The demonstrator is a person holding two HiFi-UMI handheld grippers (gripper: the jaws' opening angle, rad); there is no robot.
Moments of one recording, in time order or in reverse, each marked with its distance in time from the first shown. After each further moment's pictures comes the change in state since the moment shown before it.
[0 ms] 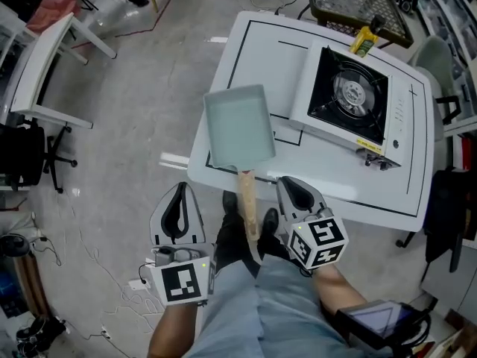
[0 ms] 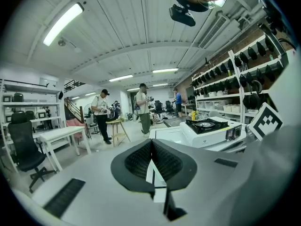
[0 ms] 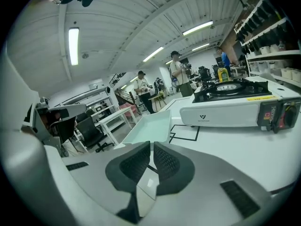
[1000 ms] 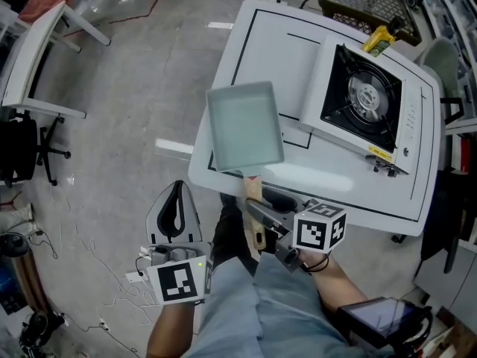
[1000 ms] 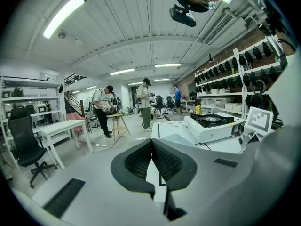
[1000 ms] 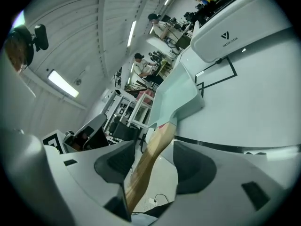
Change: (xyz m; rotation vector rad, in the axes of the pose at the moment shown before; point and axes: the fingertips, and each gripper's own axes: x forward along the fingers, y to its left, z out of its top) left arm 0.035 0.028 -0.024 -0.027 0.066 0.000; right arm 0.048 0.061 -0.043 0.479 0.307 0.414
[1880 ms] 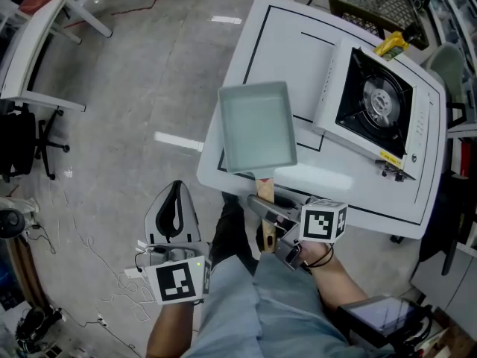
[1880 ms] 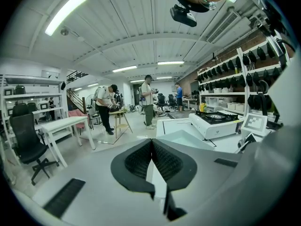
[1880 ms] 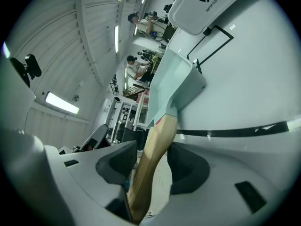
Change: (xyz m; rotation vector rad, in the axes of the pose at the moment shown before) left arm 0.005 0.037 -0.014 -0.023 0.031 0.018; right arm 0.034 0.003 -0.003 0.212 0.011 0.086
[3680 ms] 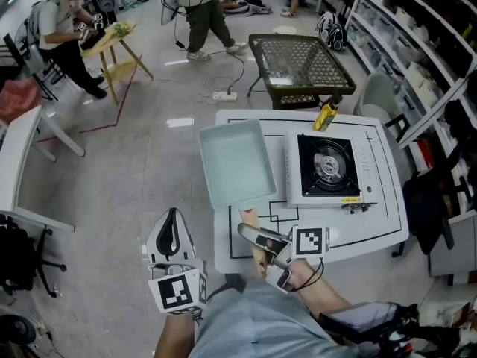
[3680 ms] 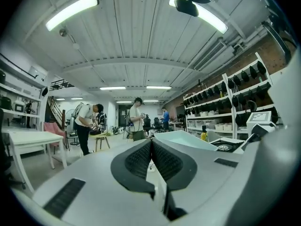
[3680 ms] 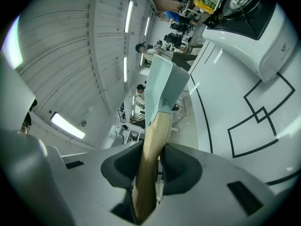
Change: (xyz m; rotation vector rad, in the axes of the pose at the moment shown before) left arm 0.078 0.065 0.154 -0.004 -0.302 -0.225; right arm 0.029 0.160 0.132 0.010 -0.372 0.154
